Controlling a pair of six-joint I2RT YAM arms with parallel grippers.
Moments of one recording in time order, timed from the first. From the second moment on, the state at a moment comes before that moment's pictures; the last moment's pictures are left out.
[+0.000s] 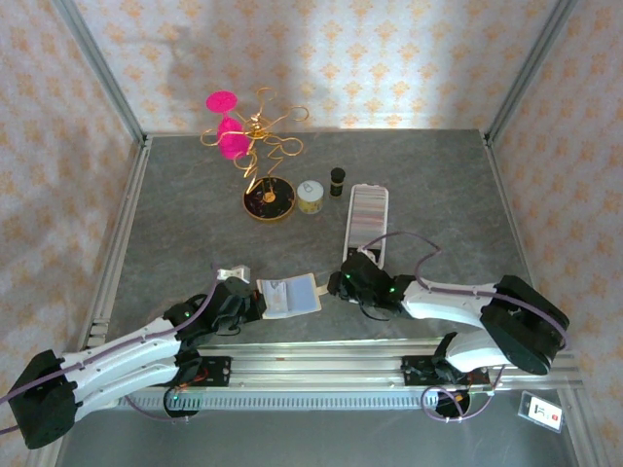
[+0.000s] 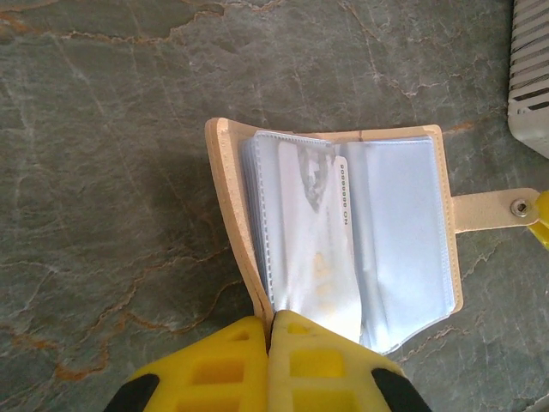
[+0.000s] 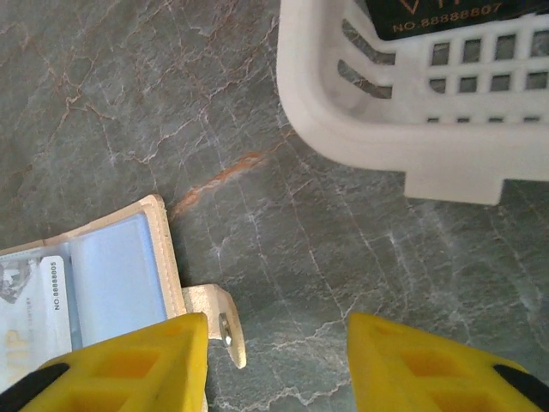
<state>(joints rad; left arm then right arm) -0.80 0.75 0.24 -0.31 -0.10 -1.00 0.90 1.34 0.50 -0.04 0.06 1.04</state>
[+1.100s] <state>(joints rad) -0.80 0.73 0.26 -0.33 -0.06 -1.00 0.89 1.33 0.45 0.13 -0.05 1.06</state>
